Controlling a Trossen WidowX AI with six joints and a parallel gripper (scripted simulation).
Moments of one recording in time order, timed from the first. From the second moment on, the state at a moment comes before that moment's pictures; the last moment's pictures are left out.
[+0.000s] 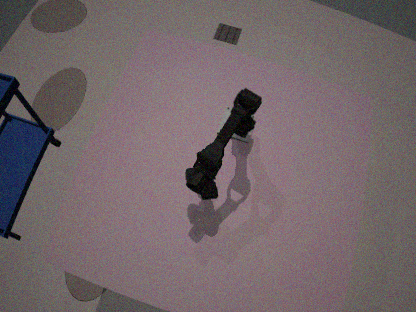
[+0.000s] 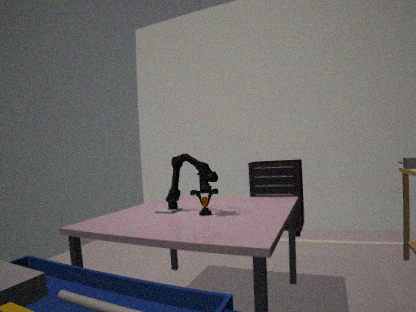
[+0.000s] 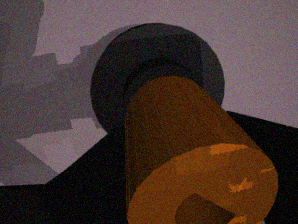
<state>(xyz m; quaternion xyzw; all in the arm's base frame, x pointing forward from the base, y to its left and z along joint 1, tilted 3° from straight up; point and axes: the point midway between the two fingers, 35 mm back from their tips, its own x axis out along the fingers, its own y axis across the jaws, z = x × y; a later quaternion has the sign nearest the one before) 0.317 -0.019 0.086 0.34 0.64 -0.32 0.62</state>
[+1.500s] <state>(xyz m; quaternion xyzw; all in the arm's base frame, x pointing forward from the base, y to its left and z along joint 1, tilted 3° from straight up) 0.316 -0.018 0.073 0.33 0.64 -0.31 0.62</state>
